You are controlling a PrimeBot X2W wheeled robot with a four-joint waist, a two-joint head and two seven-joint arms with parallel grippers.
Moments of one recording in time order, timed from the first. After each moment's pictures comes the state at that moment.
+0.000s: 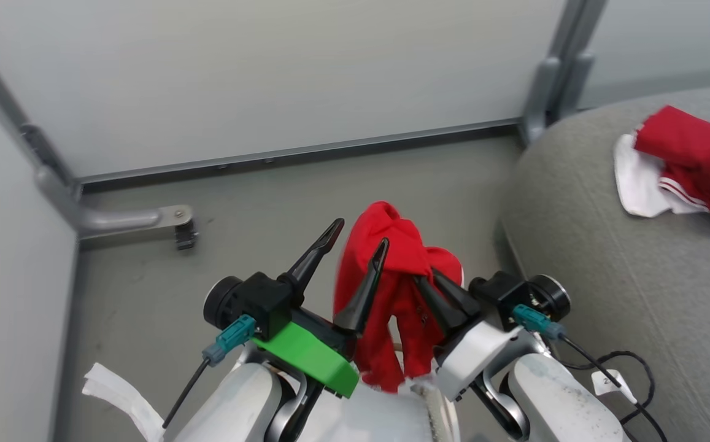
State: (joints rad) left arm -0.35 0.11 -0.64 0.23 -0.49 -0.13 -0.26; right arm -0.37 -0.05 0.49 0.41 0.23 0.13 -0.26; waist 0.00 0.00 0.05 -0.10
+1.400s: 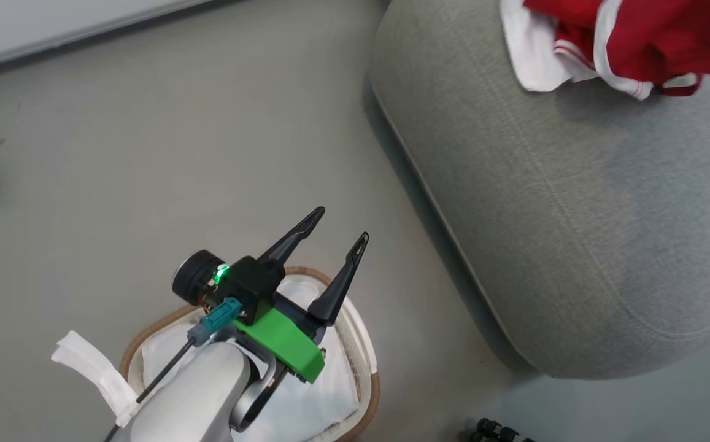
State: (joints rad) left arm -0.45 0.25 -0.74 0.26 -0.48 -0.13 -0.26; right arm -1.07 -0.45 -0.12 0.64 0.05 0.13 -0.26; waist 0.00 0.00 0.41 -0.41
